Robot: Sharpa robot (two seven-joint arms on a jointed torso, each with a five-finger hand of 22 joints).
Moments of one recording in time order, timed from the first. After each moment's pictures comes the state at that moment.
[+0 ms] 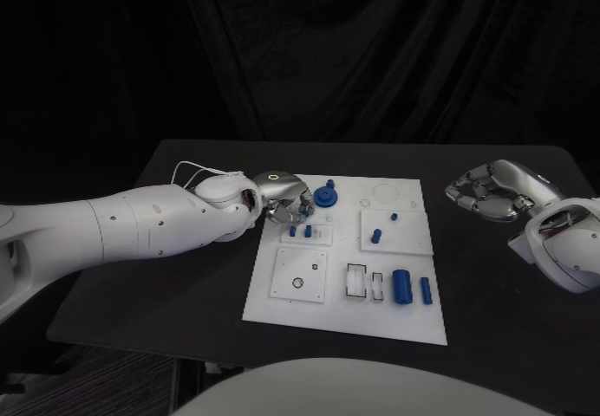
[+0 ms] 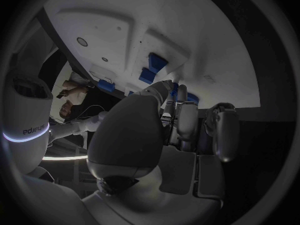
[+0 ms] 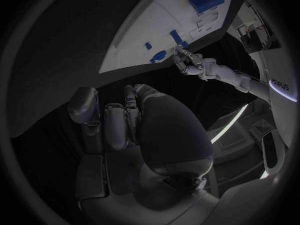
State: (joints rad) left arm 1.19 -0.71 -0.21 1.27 -1.54 -0.29 0.15; left_hand 1.52 -0.09 0.34 0.11 0.34 0.97 0.09 0.10 0.67 0.90 0.04 0.47 0.59 1.35 -0.02 1.34 1.17 0.05 1.43 0.09 1.42 1.31; right arm 1.29 -1.03 -0.25 1.56 -1.22 -0.55 -0.01; right_hand 1.44 -0.05 0.25 0.28 0.45 0.99 0.11 0.21 0.21 1.39 0.03 1.37 1.31 1.47 -0.05 1.32 1.31 0.10 1.39 0.06 0.98 1.31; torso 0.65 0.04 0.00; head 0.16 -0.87
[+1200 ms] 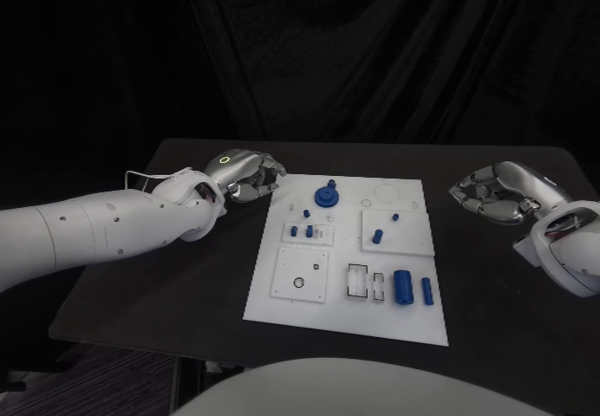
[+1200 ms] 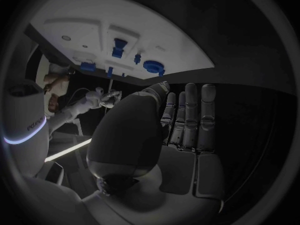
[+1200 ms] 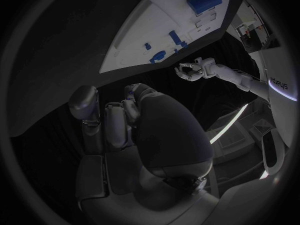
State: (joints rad) left arm 1.19 -0.87 -0.21 1.29 -1.32 -0.63 0.24; left_hand 1.49 -0.09 0.34 0.22 0.26 0.81 0.07 0.07 0.46 0.64 0.10 0.48 0.56 0.75 0.06 0.82 0.70 0.15 0.77 0.14 0.68 1.29; right arm 1.29 -1.05 -0.25 1.57 -1.22 -0.55 0.00; right_hand 1.50 -0.08 0.29 0.25 0.55 0.99 0.11 0.23 0.22 1.20 0.03 1.17 1.18 1.47 -0.05 1.29 1.31 0.10 1.38 0.07 0.93 1.31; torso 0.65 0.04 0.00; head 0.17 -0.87
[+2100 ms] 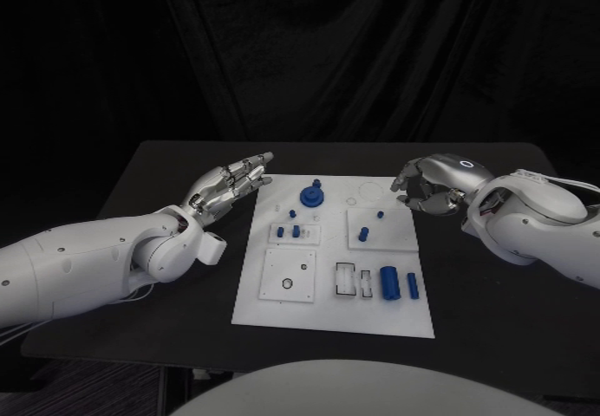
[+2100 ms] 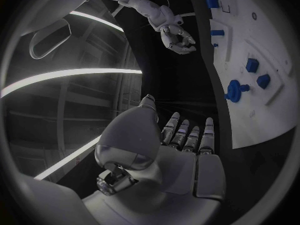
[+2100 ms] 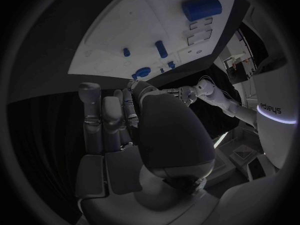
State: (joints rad) left arm 1.12 -0.95 -0.21 1.49 -0.19 -0.09 0.66; left_hand 1.26 0.18 -0.21 0.29 0.33 0.35 0.01 0.04 0.06 0.11 0.04 0.14 0.03 0.01 0.11 0.01 0.00 0.12 0.11 0.17 0.04 0.35; right arm 1.32 -0.94 -0.25 1.59 -1.53 -0.39 -0.07; right_hand 1.49 -0.14 0.32 0.19 0.41 0.86 0.12 0.22 0.27 0.66 0.09 0.61 0.67 1.36 -0.01 1.15 1.19 0.13 1.25 0.09 0.77 1.31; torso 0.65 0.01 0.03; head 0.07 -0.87
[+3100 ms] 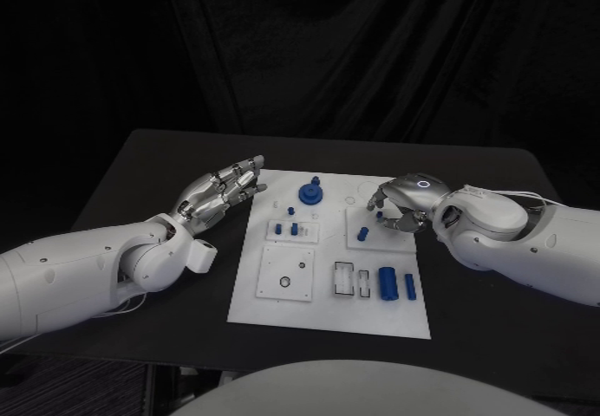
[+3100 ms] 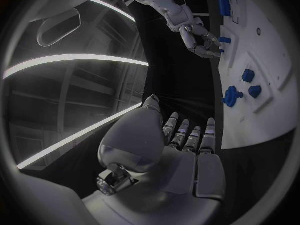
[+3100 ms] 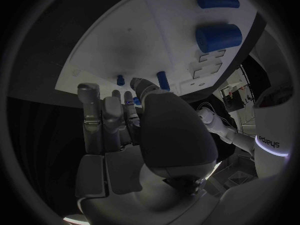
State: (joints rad) left arm 1.11 -0.97 -0.21 1.50 -0.15 -0.01 0.68; left_hand 1.36 0.21 -0.24 0.29 0.40 0.36 0.00 0.04 0.04 0.13 0.09 0.17 0.03 0.04 0.16 0.01 0.01 0.13 0.13 0.23 0.04 0.34; right arm 1.24 -0.84 -0.25 1.52 -1.74 -0.31 -0.15; right_hand 1.48 -0.16 0.30 0.19 0.40 0.84 0.08 0.16 0.23 0.70 0.11 0.52 0.47 1.35 0.01 1.17 1.15 0.13 1.26 0.11 0.77 1.31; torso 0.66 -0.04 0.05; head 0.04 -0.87
